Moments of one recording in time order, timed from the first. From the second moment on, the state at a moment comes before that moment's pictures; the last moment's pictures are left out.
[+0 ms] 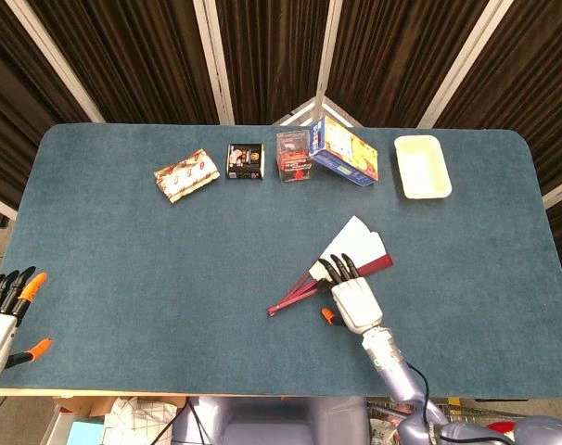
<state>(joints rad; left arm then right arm) -0.05 -1.10 0.03 -1.58 1.63 1.54 0.06 0.45 -1.86 0.14 -1.16 -1.55 1.17 -0.17</state>
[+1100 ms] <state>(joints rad) -0.06 -1.10 0.03 -1.59 1.61 1.52 0.06 0.52 -2.00 0.14 -0.97 -1.53 1.19 -0.10</state>
